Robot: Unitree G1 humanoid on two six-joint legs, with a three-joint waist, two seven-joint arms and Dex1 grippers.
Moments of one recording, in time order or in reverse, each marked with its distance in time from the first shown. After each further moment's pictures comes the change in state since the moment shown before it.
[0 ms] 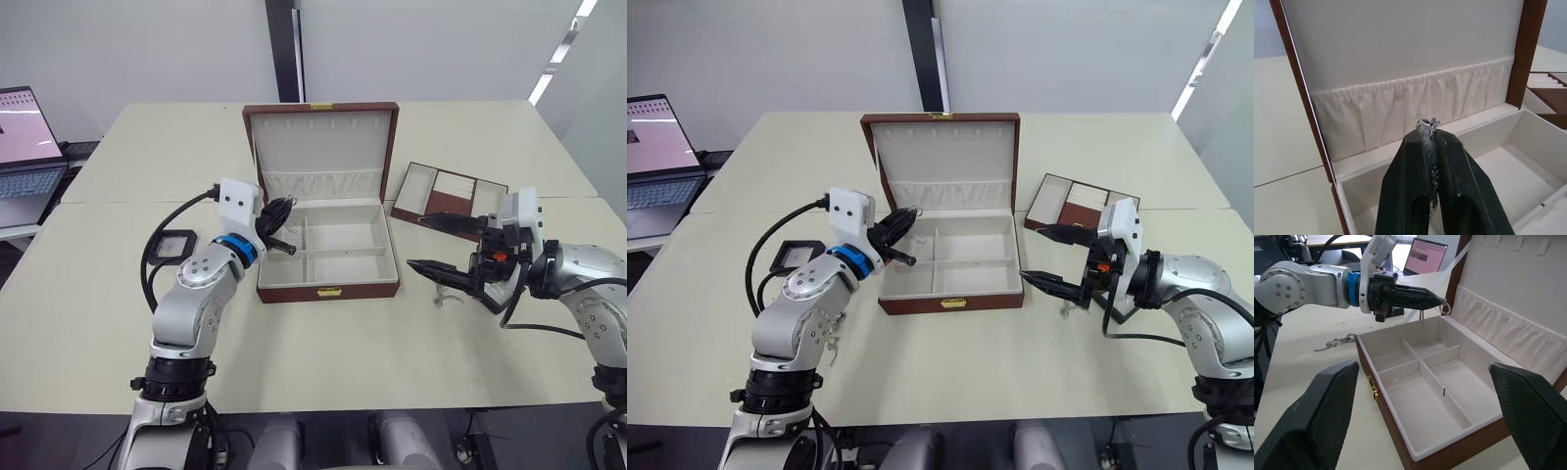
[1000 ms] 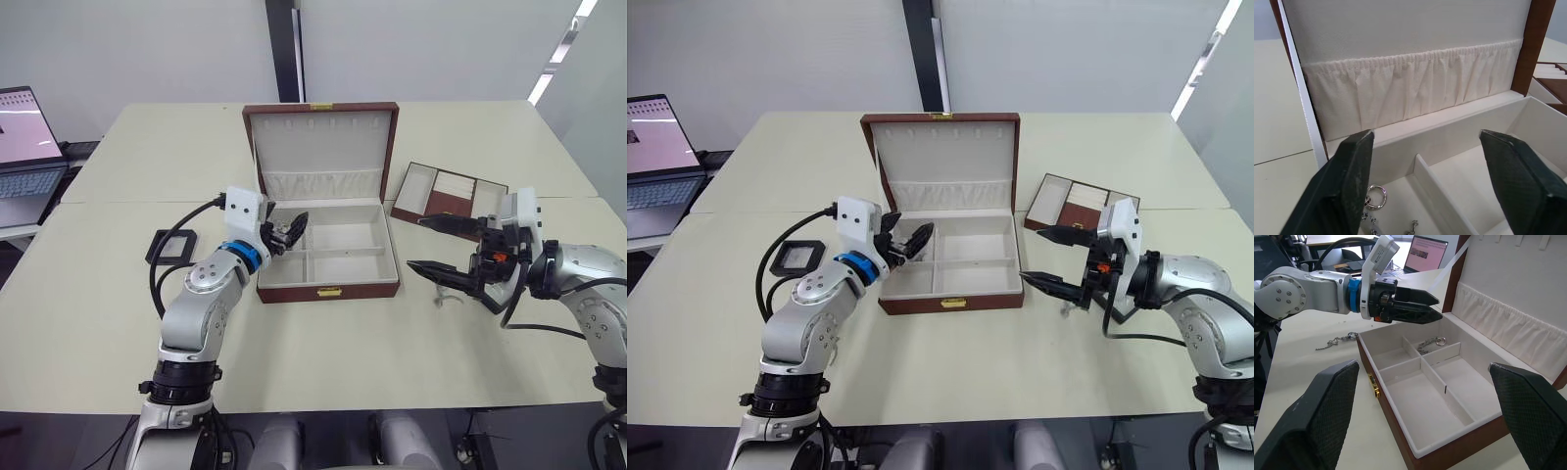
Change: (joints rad) left arm 0.012 -0.032 -0.001 0.007 0.011 0.006 0.003; right arm 0.000 -0.004 0.000 0.000 0.002 0.017 0.000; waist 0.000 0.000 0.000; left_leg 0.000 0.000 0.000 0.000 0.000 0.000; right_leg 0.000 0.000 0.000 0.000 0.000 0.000
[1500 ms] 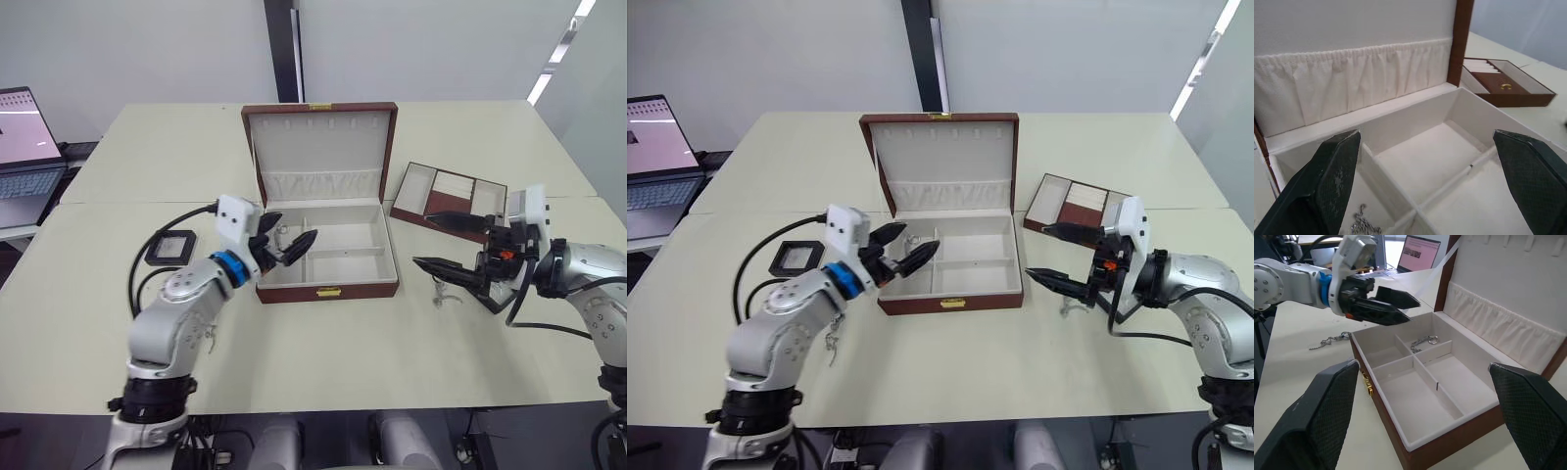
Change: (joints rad) left arm 0.102 0.192 0.084 -0.136 -0.213 0.120 -0.244; right arm 0.025 -0.025 -0.056 0.017 0.002 0.005 -0.002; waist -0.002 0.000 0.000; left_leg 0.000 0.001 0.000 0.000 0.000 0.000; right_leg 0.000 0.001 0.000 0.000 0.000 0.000
